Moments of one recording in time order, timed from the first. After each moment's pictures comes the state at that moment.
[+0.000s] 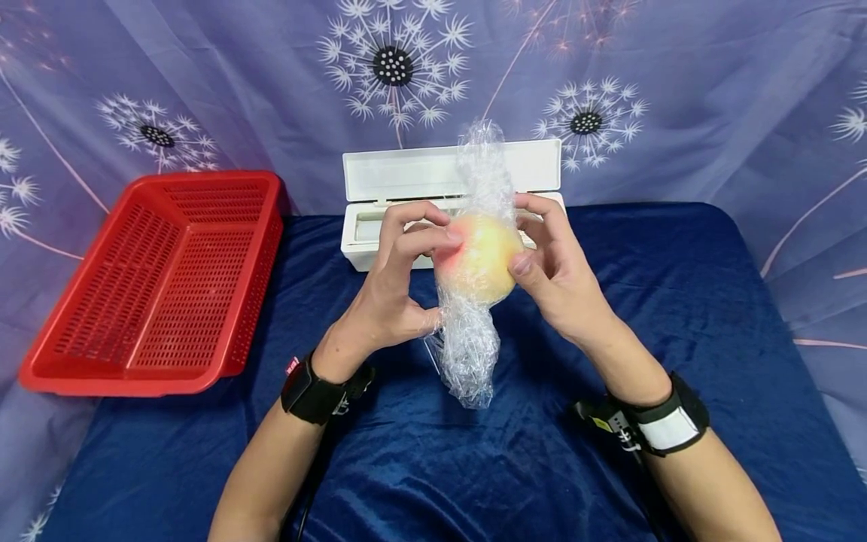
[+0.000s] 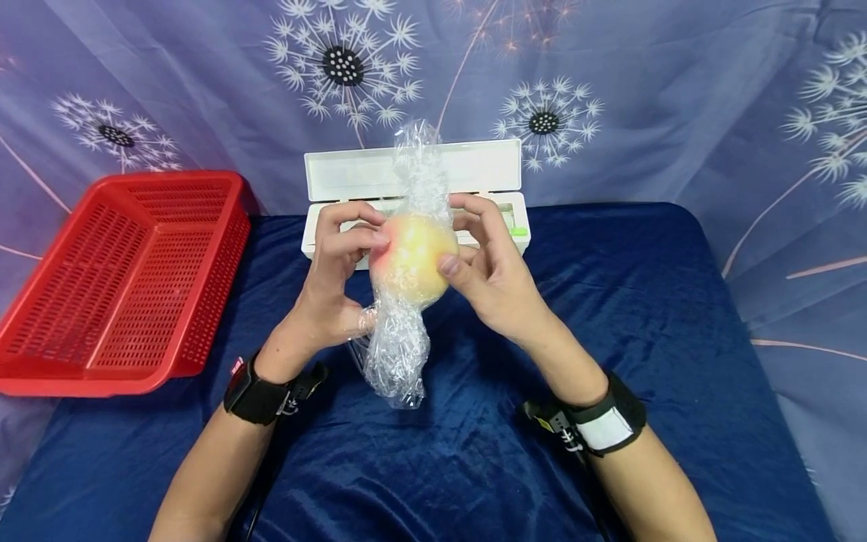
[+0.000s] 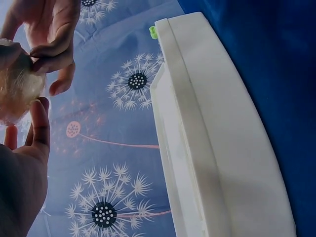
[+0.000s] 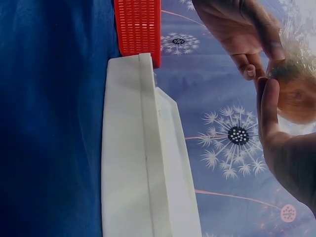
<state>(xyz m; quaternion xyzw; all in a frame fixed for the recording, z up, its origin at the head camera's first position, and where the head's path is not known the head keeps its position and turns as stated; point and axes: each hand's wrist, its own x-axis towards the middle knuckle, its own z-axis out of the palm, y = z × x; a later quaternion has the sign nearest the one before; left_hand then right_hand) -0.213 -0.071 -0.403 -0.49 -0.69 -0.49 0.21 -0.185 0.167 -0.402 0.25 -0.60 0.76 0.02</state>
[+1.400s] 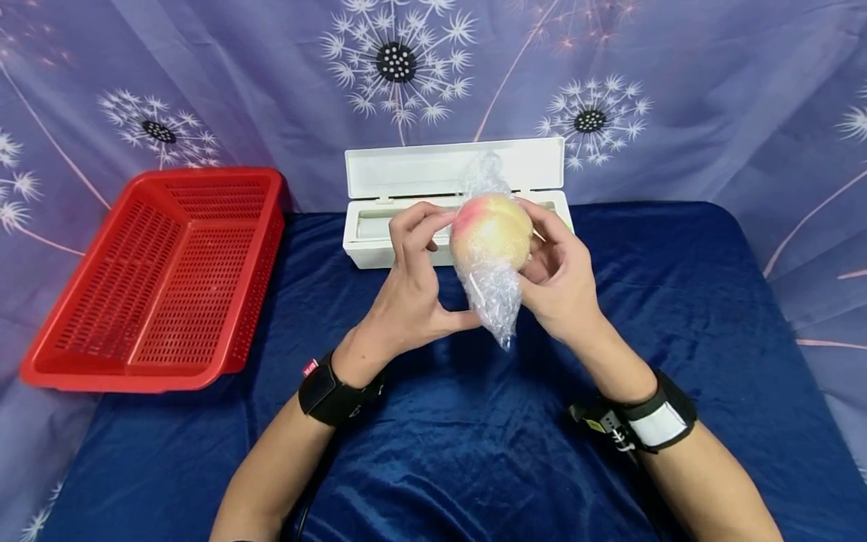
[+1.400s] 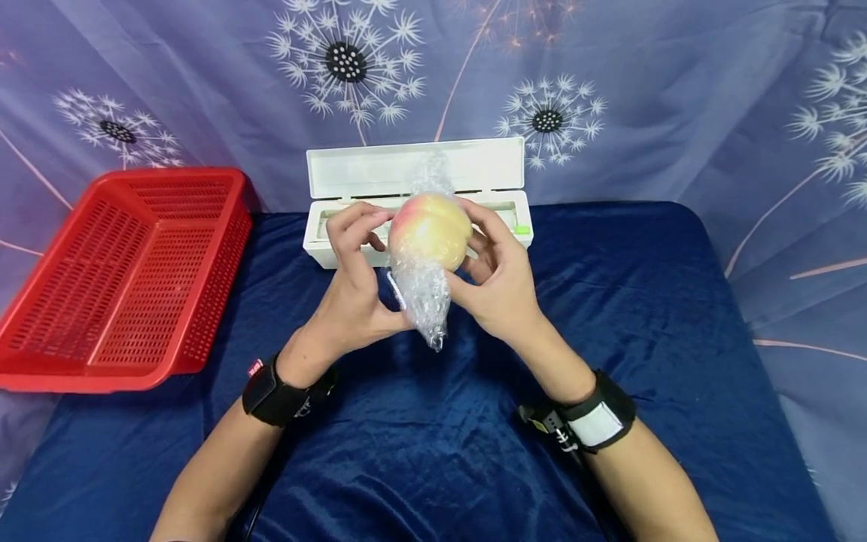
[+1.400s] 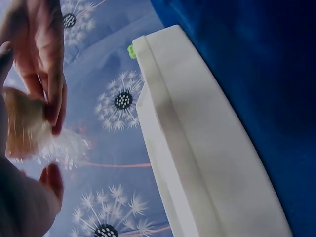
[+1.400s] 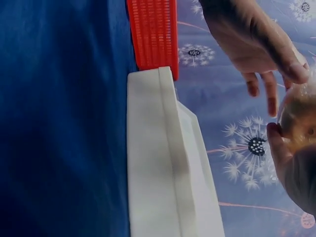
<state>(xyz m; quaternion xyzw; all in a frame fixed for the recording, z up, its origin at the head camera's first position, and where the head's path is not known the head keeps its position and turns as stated) -0.210 -0.056 -0.420 -0.43 -0.77 -0.39 0.26 -0.190 0.156 -0.420 0.26 -0.53 0.80 0.10</state>
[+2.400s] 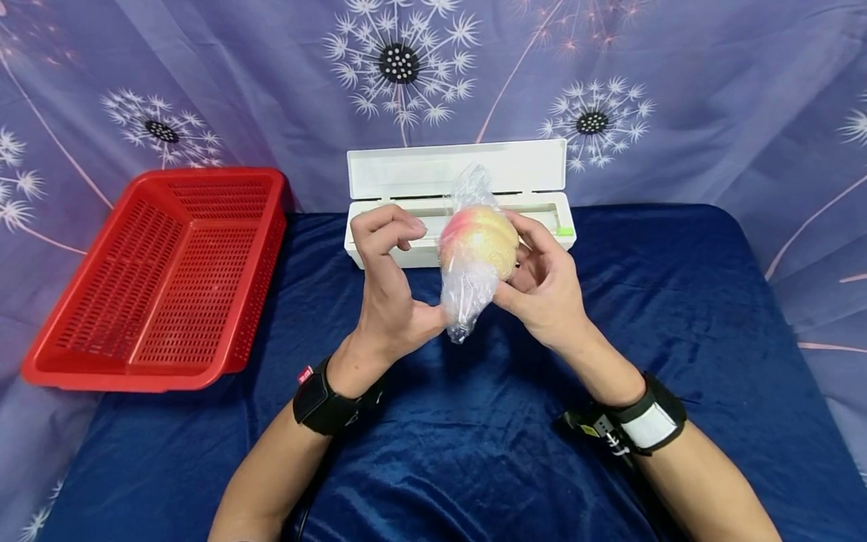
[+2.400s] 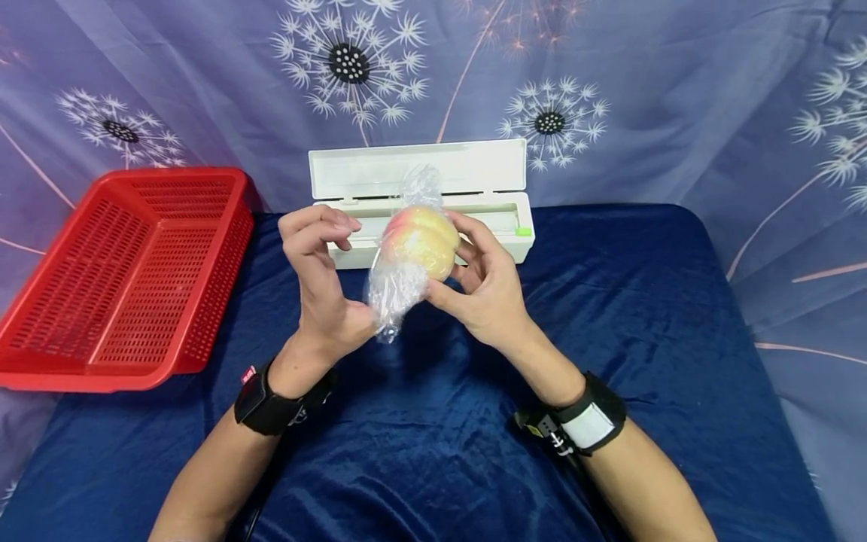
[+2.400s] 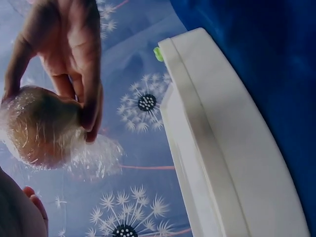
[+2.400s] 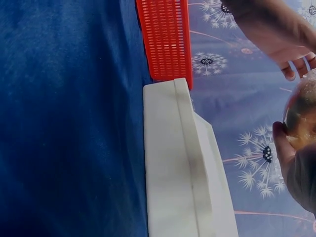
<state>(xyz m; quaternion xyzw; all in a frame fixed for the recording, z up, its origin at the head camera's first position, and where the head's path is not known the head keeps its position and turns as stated) -0.199 -0.056 -0.396 -0.37 -0.70 -0.46 0.40 -0.189 0.145 -0.430 0.25 -0.52 0.81 0.07</state>
